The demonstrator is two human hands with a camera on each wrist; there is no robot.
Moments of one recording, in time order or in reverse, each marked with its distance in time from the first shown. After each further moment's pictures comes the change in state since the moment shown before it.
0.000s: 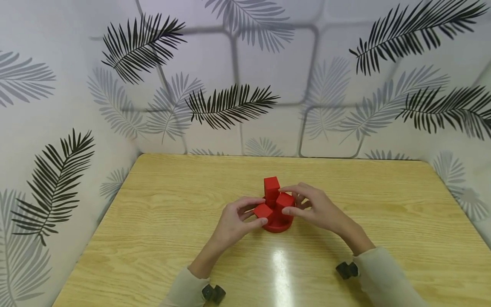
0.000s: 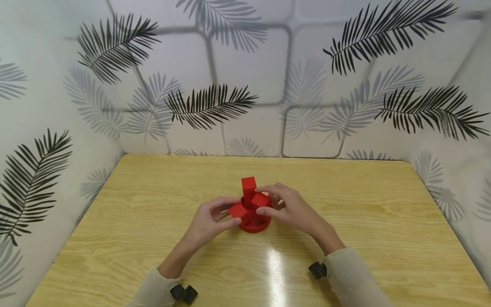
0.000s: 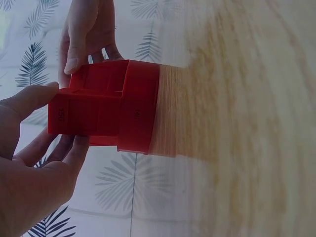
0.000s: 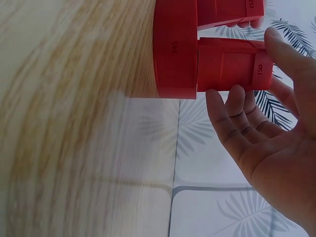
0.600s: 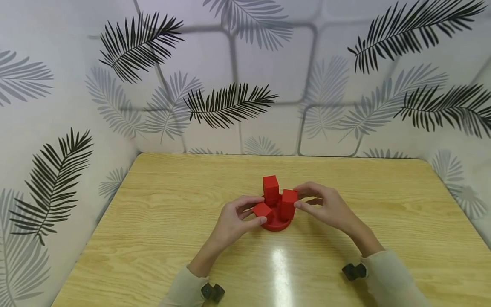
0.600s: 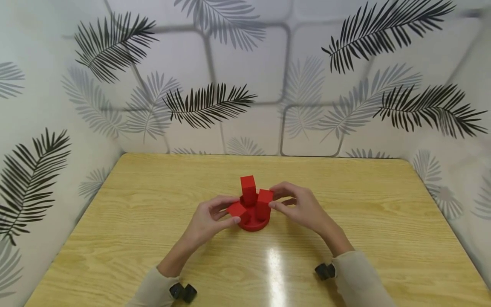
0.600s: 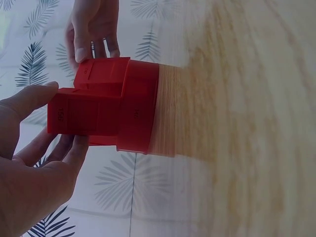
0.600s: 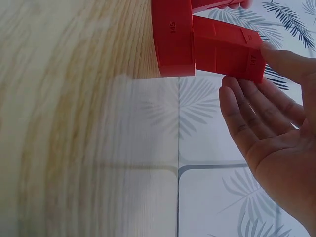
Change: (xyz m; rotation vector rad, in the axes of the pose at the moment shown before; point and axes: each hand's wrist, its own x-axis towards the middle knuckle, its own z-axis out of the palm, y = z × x) left_hand 0.001 0.000 0.001 -0.001 0.012 -0.011; right_hand -0.017 0.008 -0.013 0.111 0.097 0.093
